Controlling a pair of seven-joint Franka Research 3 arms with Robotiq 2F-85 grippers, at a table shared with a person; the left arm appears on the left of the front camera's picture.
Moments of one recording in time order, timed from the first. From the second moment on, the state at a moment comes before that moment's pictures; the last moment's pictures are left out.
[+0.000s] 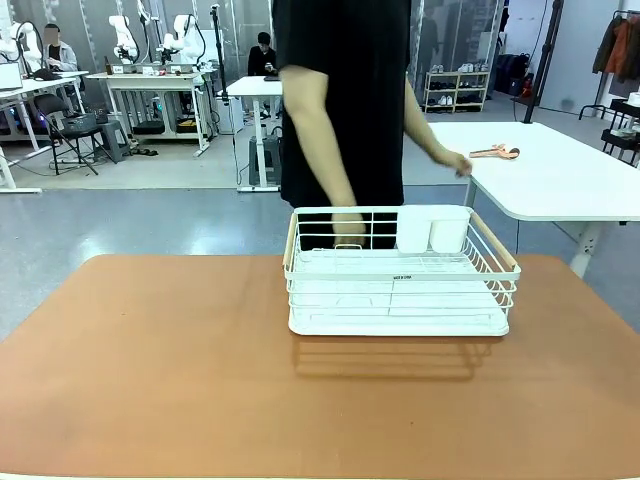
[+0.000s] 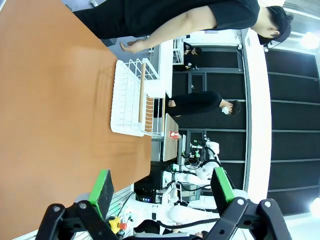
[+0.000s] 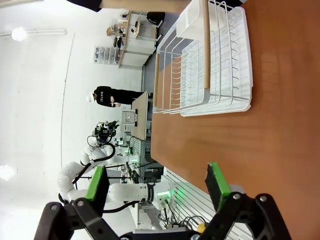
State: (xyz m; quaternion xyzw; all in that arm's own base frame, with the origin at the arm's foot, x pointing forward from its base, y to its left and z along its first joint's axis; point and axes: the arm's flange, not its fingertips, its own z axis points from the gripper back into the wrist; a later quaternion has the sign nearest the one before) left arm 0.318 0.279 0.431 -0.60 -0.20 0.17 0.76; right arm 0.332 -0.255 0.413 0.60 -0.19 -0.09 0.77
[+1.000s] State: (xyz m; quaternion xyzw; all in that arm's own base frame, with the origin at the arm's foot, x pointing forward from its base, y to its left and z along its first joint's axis) left arm 0.318 0.279 0.431 -0.60 -0.20 0.17 0.76; right arm 0.332 -0.255 0.413 0.60 -0.19 -0.09 0.77
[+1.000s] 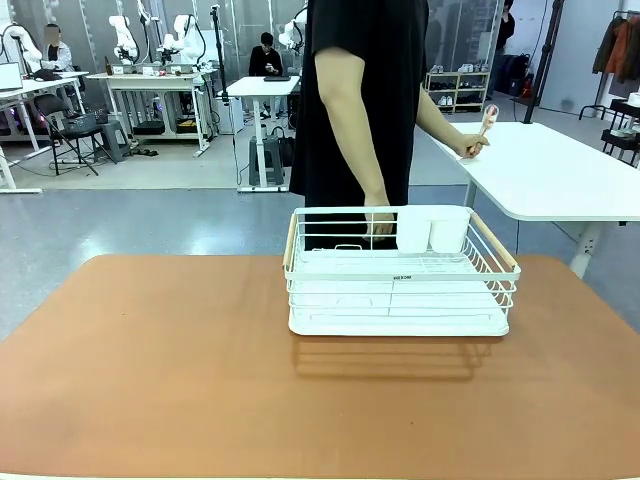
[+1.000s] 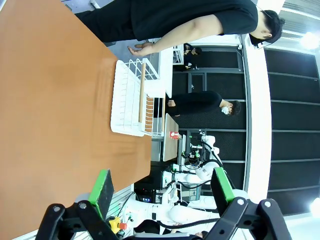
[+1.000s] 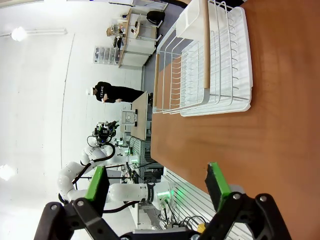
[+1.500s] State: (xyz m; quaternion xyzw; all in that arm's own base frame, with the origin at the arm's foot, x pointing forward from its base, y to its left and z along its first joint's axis) left arm 0.318 0.279 0.431 -0.60 -0.20 0.17 0.76; right arm 0.332 -0.255 0.413 0.60 -0.19 -0.09 0.77
